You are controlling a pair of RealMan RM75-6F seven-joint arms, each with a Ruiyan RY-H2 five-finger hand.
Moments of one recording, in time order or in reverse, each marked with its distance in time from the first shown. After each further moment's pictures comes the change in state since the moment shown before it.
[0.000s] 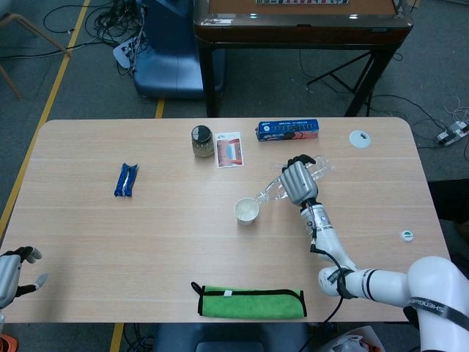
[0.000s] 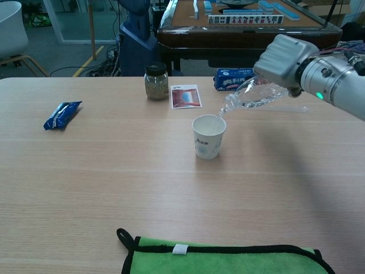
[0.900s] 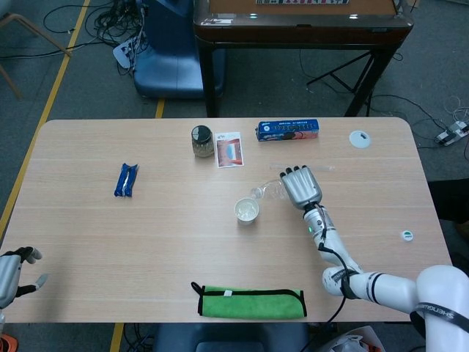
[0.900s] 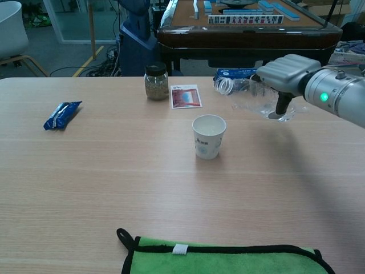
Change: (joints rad) left arm -0.002 -0.002 0.001 -0.001 -0.004 -0.004 0.009; right arm -0.096 -0.020 0.086 0.049 -0.086 -0.137 0.628
